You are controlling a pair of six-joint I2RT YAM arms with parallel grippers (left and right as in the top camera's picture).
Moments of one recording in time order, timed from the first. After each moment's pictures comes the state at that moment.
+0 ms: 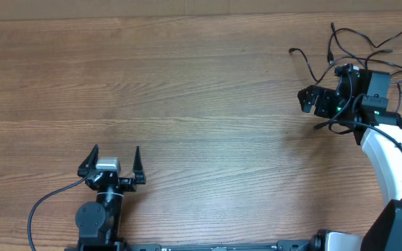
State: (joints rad) left arm -0.02 0.01 0.01 -0.08 0.02 0.00; right arm -0.18 1.49 0.98 -0.42 -0.31 0.10
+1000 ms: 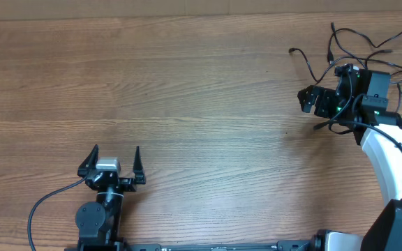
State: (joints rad) left arm -0.02 0.01 0.01 -0.08 0.02 0.00; right arm -0.18 1.49 0.98 -0.42 -0.32 0.10
